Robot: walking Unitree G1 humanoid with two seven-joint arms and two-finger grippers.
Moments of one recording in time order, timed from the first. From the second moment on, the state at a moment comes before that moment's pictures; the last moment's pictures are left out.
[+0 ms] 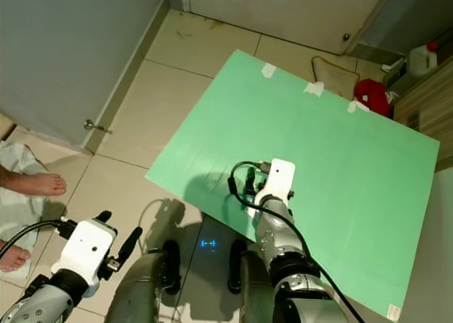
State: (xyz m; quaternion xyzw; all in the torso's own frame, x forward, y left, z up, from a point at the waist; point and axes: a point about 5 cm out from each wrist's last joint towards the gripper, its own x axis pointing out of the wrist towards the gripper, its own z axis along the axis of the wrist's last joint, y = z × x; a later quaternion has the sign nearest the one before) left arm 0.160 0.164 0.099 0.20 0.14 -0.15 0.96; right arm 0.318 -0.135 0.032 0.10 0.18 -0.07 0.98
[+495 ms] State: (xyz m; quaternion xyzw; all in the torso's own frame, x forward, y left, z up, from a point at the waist) left arm 0.158 0.153 0.095 0.12 0.14 -0.17 0.97; right arm 0.325 -0.154 0.041 0.08 0.14 -0.12 0.98
